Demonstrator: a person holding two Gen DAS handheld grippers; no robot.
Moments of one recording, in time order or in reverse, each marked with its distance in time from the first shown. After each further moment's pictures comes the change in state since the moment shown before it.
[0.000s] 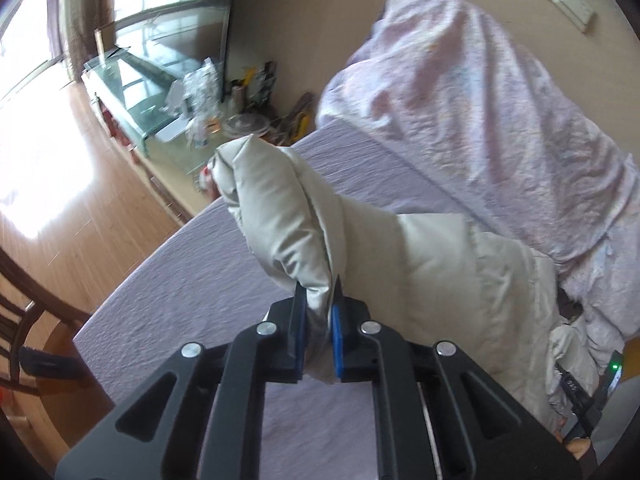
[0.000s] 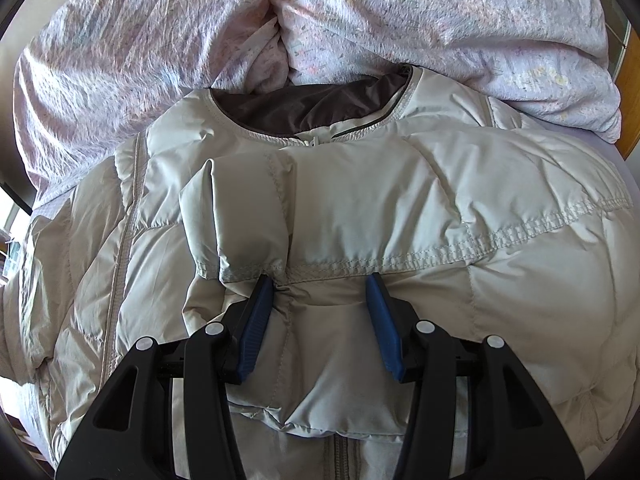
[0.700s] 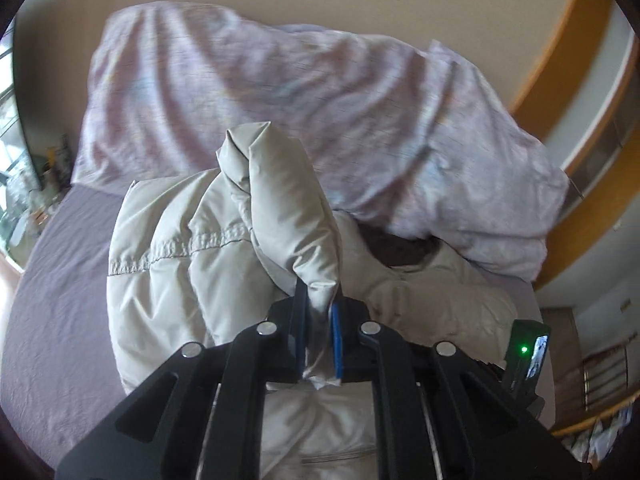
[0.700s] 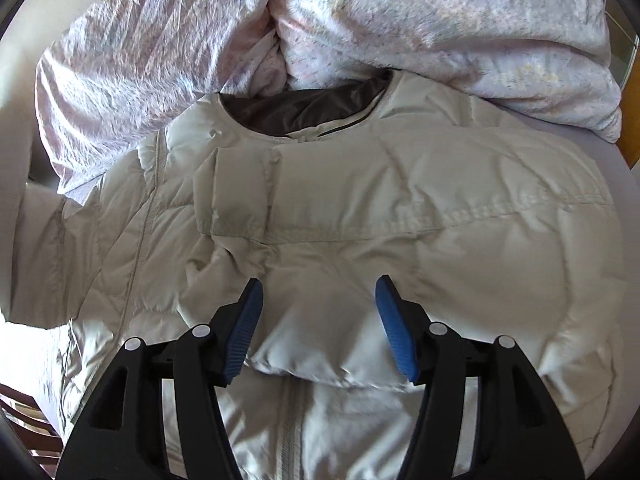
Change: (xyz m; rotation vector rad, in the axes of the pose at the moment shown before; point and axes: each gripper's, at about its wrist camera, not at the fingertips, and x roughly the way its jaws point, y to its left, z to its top) left arm -0.023 -0.280 -0.044 0.428 0.028 -0.400; right arm -0.038 -0.041 0.001 -0.018 0.004 0.049
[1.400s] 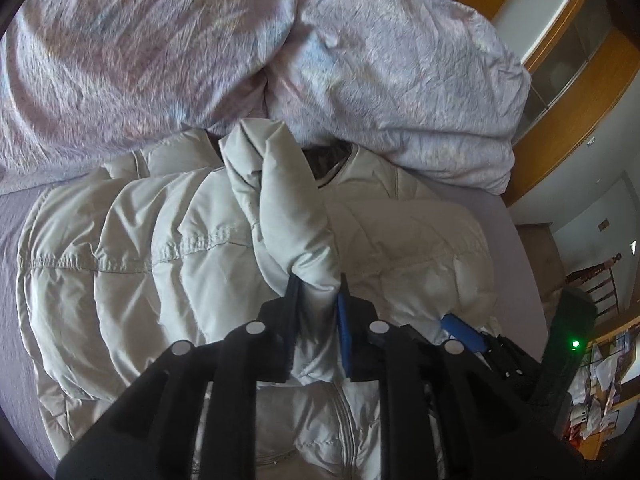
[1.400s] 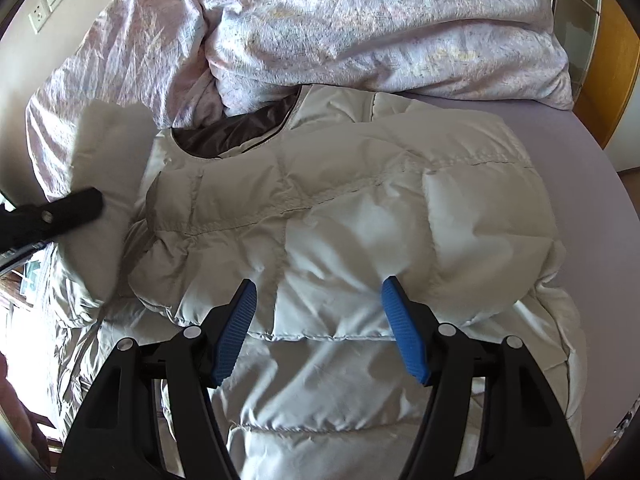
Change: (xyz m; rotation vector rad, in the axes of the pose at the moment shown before) left arm 0.099 -0.111 -0.050 0.153 0.244 -0.119; right arm -0.036 -0.069 -0.031 0.105 -0.048 -0.009
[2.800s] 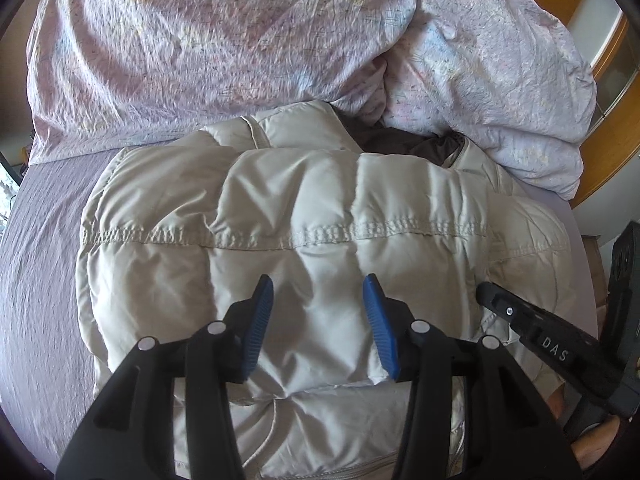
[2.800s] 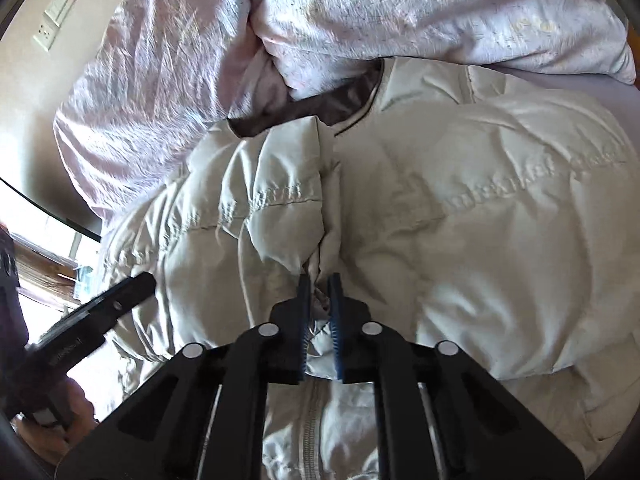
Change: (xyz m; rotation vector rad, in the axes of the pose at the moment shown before) left arm 0.000 0.087 -0.010 -0.066 0.019 0.207; right arm 0.031 0.048 0.025 0.062 0.106 0.199
